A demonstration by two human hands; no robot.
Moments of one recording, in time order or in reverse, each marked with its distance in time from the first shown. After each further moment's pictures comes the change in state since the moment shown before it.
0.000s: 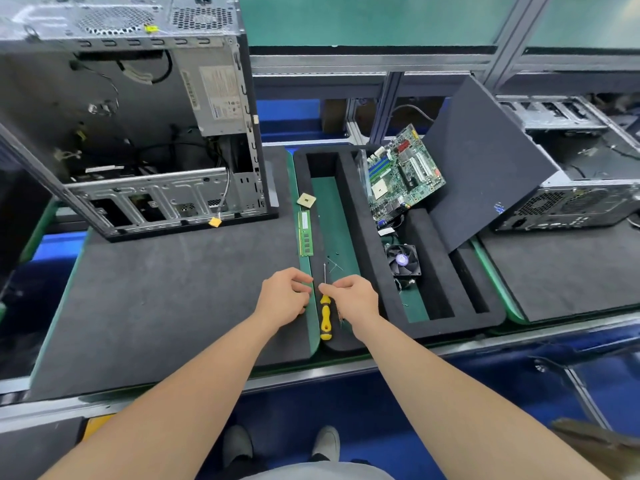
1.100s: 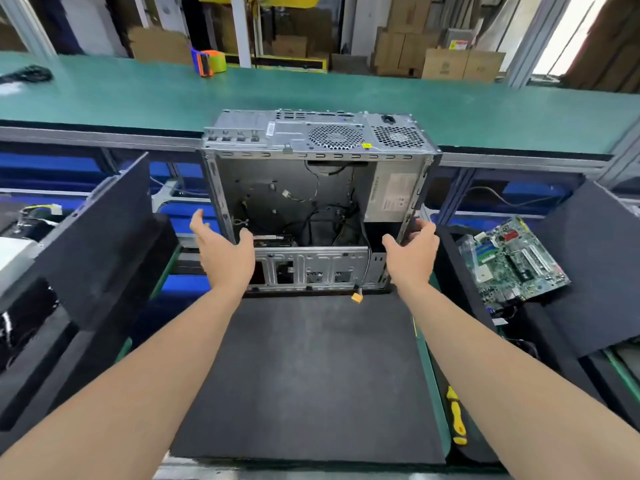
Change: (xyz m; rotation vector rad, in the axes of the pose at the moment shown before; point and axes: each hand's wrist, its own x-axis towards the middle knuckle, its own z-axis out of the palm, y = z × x) left_hand 0.059 -0.035 -0.333 -0.254 0.970 0.101; right_hand 0.012 -0.245 0.131 0.065 0.382 -0.534
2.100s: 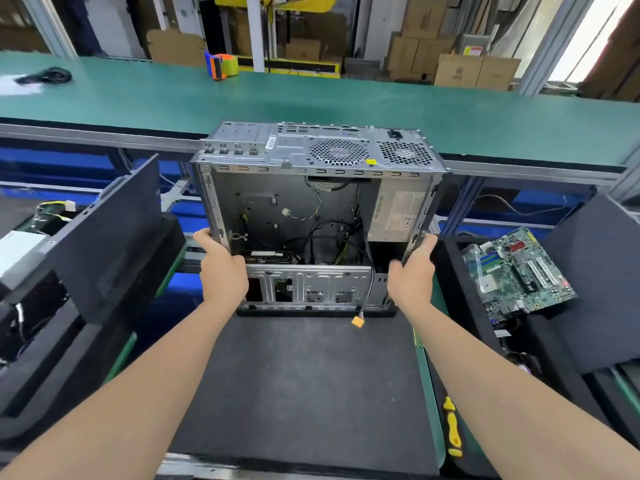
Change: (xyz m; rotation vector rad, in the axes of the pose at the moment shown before) left_hand -0.010 -0.012 -0.014 0.235 -0.045 0.020; right_hand -0.014 0.006 -0.013 -0.124 -0.137 -0.003
